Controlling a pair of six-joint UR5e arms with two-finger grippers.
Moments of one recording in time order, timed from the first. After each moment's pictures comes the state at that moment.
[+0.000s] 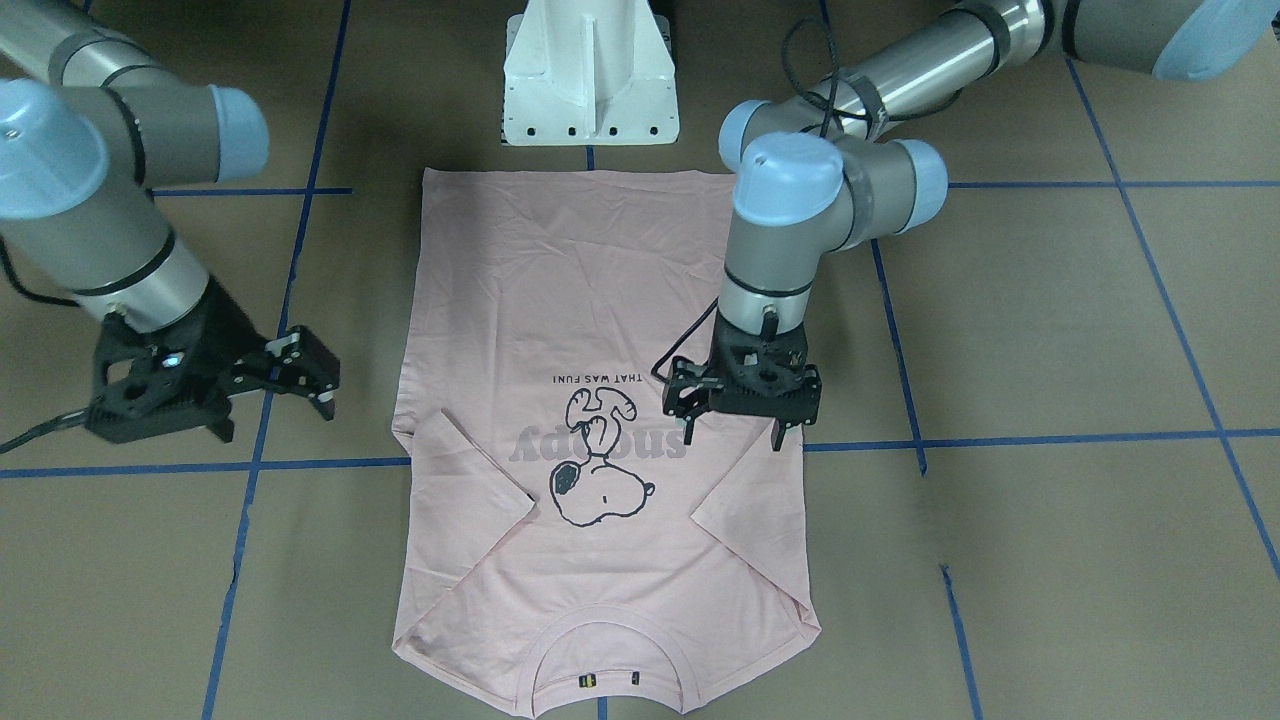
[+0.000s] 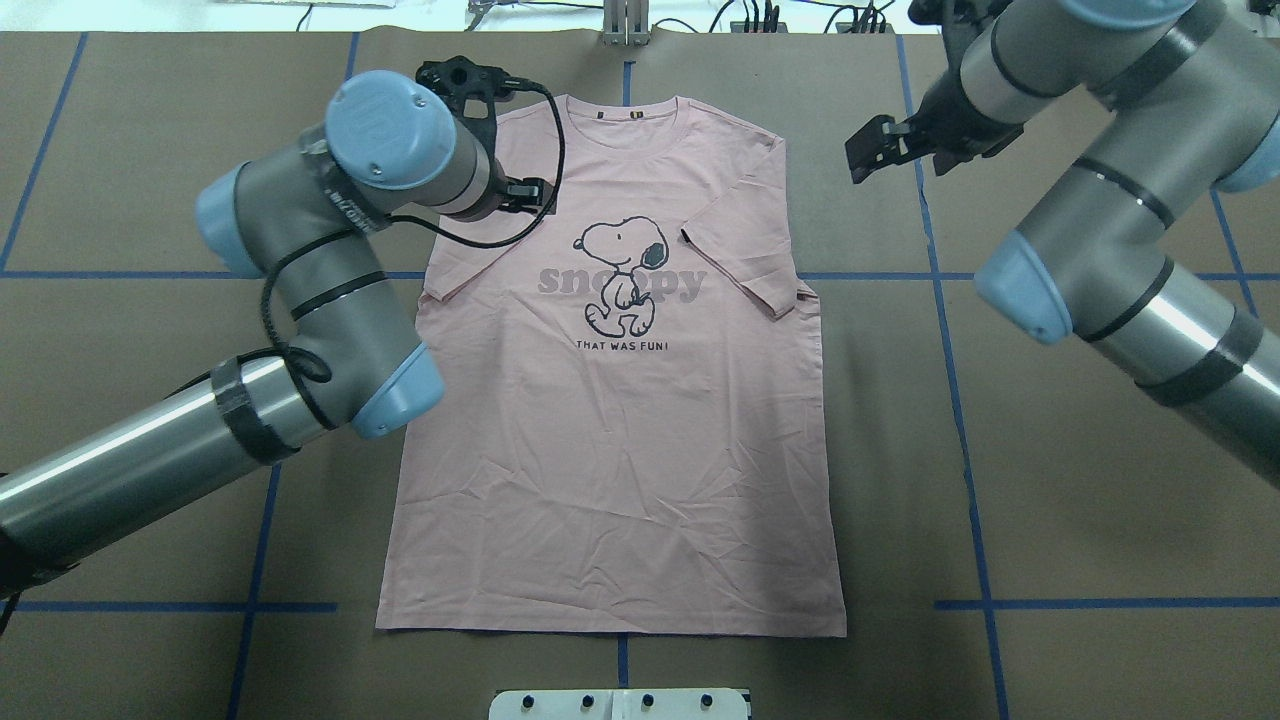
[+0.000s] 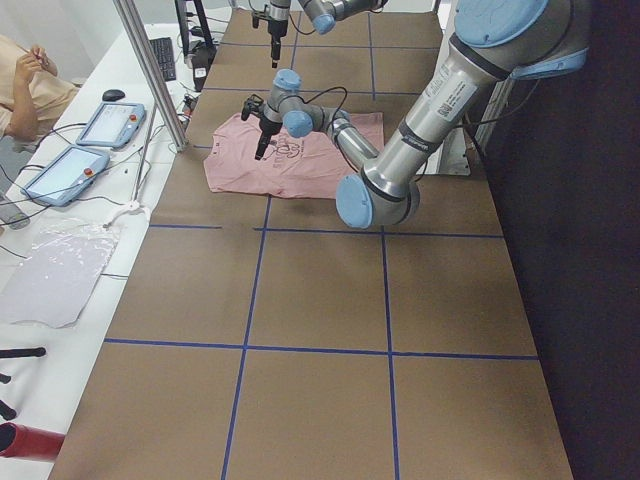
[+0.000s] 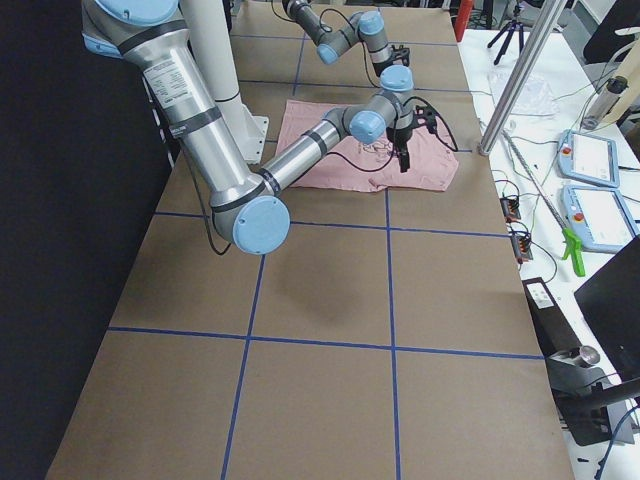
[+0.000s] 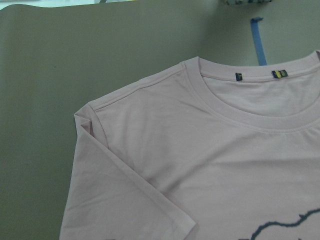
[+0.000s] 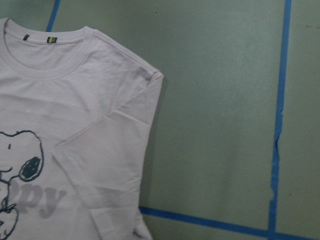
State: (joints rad) left arm -0.70 -2.25 -1.56 -1.87 -1.71 -1.00; right arm 0.89 -1.08 1.76 -1.42 2.04 0.86
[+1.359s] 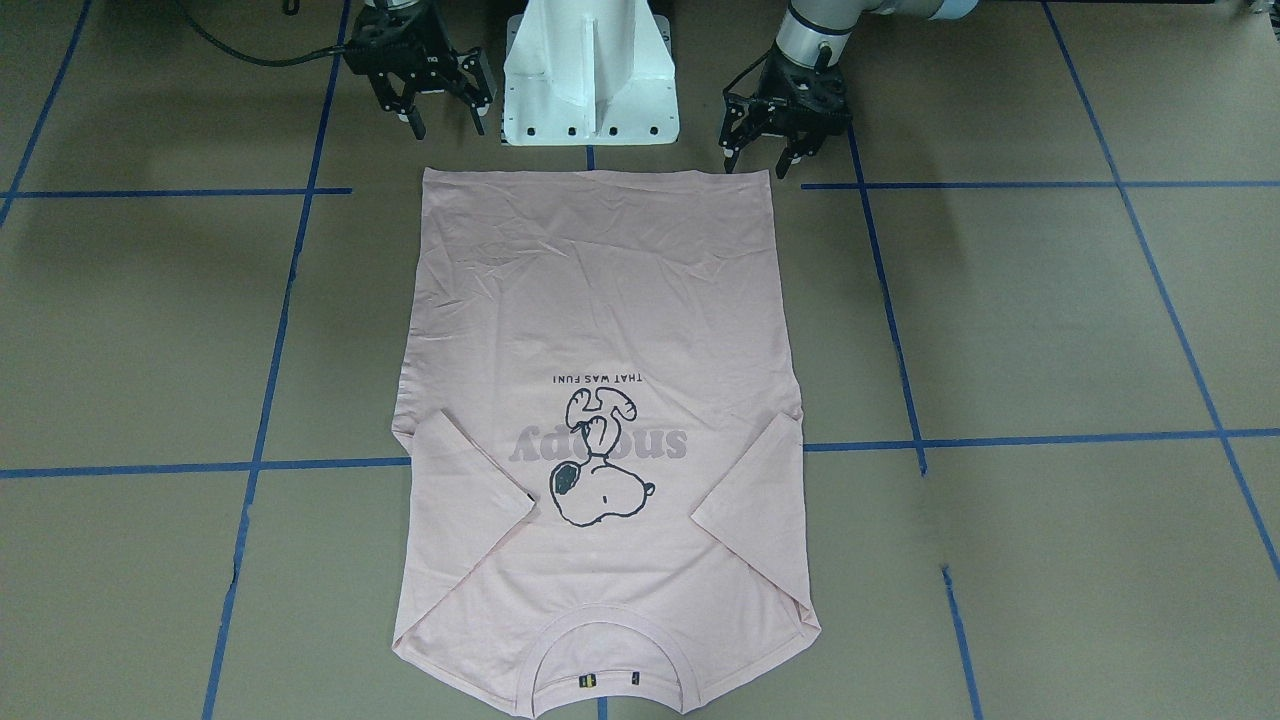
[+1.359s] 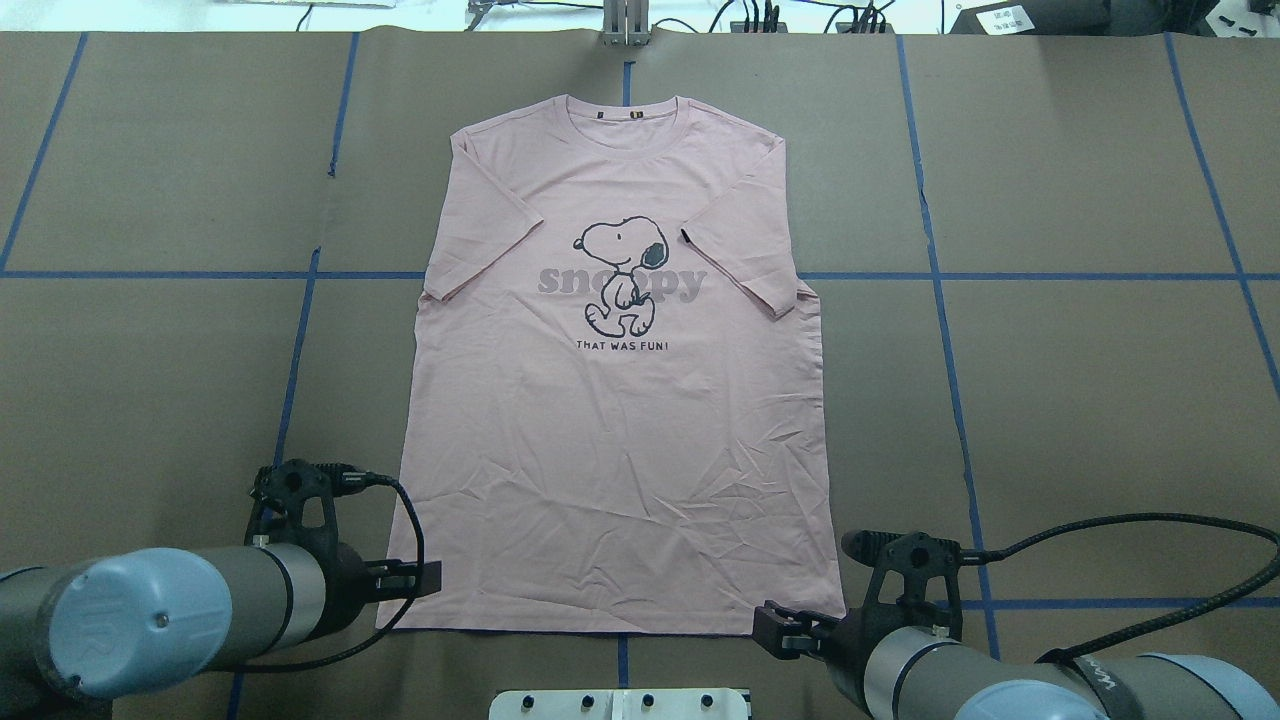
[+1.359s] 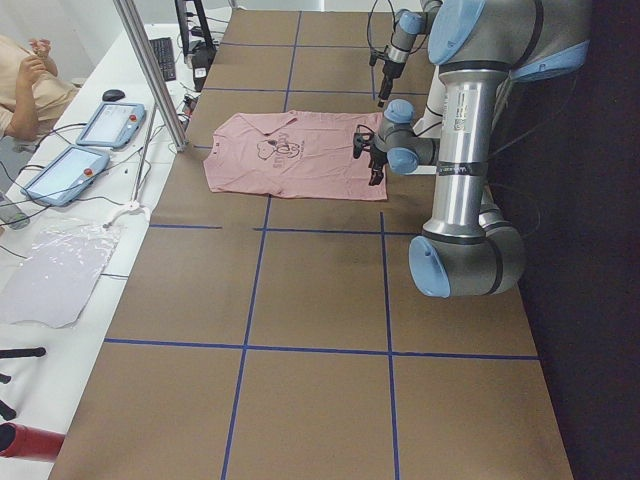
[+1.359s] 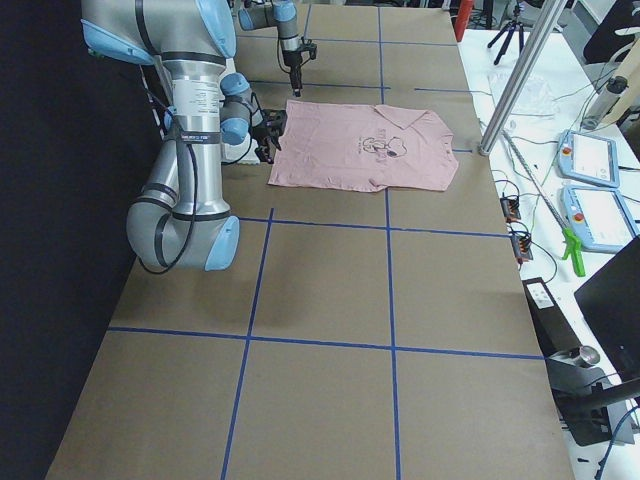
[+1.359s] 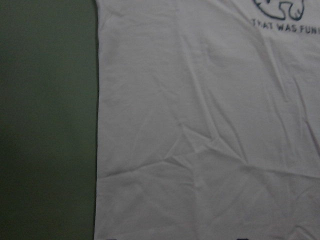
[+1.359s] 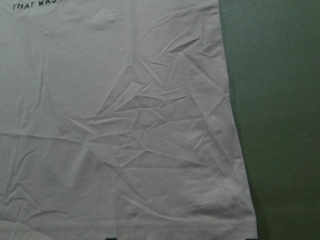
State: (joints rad) left arm -0.16 -1.64 -2.14 -1.89 -1.54 -1.50; right arm -0.02 -1.48 2.26 -1.42 1.29 1.68
